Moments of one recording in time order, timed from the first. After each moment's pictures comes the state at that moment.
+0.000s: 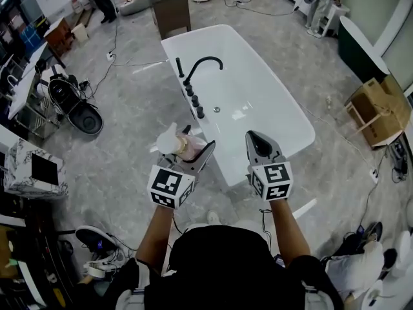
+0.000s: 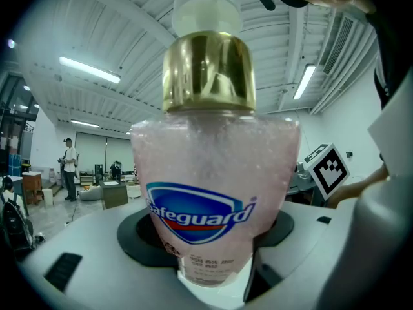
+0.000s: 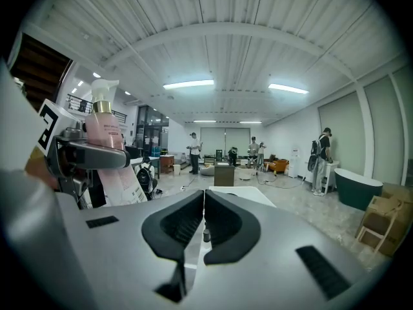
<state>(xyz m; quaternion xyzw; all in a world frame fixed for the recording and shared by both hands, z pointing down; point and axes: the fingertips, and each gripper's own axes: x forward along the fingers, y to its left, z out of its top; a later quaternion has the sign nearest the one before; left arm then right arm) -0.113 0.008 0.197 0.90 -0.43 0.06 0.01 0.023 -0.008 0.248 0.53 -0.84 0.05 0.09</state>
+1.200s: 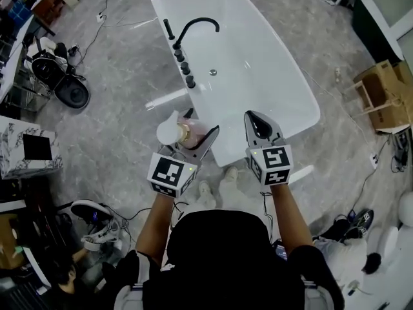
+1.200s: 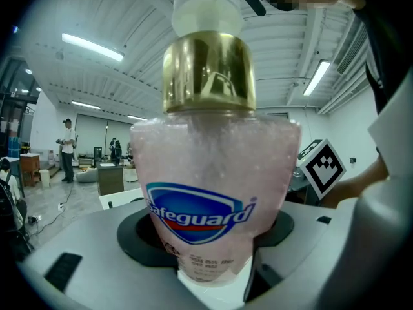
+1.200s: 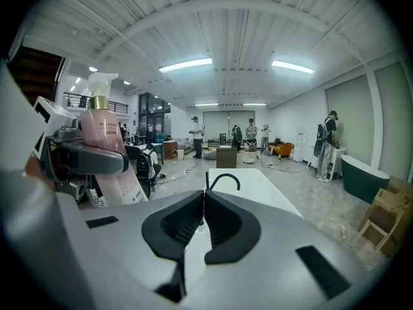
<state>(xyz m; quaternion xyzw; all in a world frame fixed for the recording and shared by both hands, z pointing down) -0.049 -0.076 0.276 0.90 -0.43 0.08 0.06 0.067 -0.099 0.325 0.51 -0.84 0.10 0.15</state>
